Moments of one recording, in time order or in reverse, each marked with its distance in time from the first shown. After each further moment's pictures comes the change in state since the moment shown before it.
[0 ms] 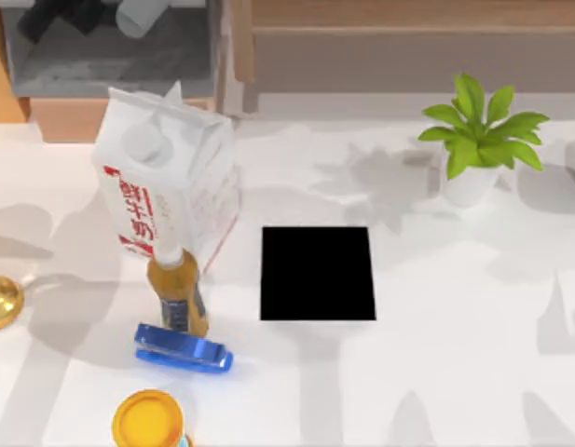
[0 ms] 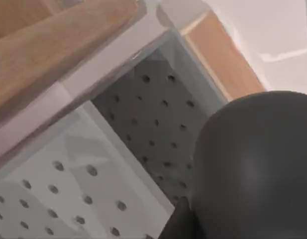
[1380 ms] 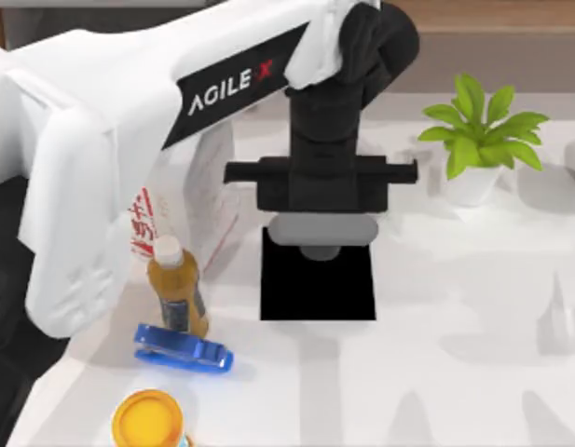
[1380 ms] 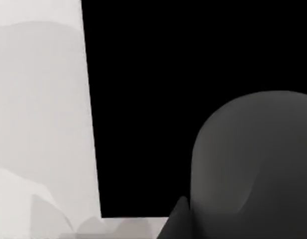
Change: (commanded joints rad) left arm -0.416 0.259 -0.192 0.012 -0.013 0.501; right arm 0.000 0.000 0.000 0.000 0.000 0.000
